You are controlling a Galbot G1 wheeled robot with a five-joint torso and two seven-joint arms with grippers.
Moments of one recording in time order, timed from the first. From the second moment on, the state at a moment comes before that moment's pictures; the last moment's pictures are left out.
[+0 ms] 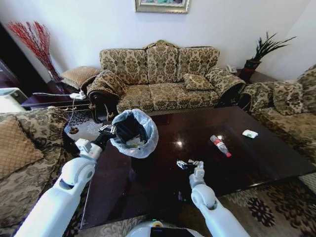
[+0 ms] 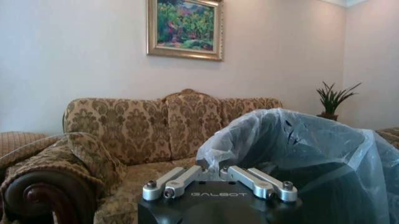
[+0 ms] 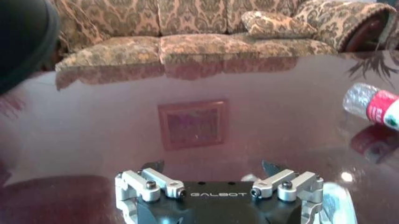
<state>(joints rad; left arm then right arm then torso) 1.26 -0.96 -0.63 -2.16 -0.61 0.22 -0.03 -1.28 1.21 0.17 1.79 0.39 -0.22 0.38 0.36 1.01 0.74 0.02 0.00</state>
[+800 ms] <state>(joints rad) 1.27 -0.96 -0.64 -2.16 -0.61 0.21 -0.02 -1.28 1.24 0.19 1.72 0.36 -0.18 0.31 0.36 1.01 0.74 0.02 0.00</state>
